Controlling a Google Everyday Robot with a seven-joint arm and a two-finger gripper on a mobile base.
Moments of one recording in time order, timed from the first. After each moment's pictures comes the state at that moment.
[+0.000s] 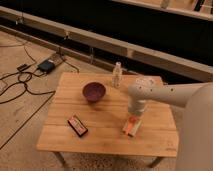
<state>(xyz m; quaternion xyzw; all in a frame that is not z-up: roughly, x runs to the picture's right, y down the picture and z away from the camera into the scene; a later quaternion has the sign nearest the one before) 0.163 0.187 0.821 -0.20 0.32 0.80 0.47</state>
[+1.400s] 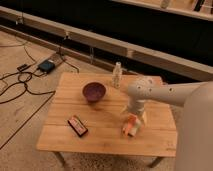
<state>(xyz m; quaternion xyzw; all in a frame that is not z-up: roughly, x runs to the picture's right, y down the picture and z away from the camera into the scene) 0.162 0.172 0.821 -0.17 0.30 0.80 0.48</state>
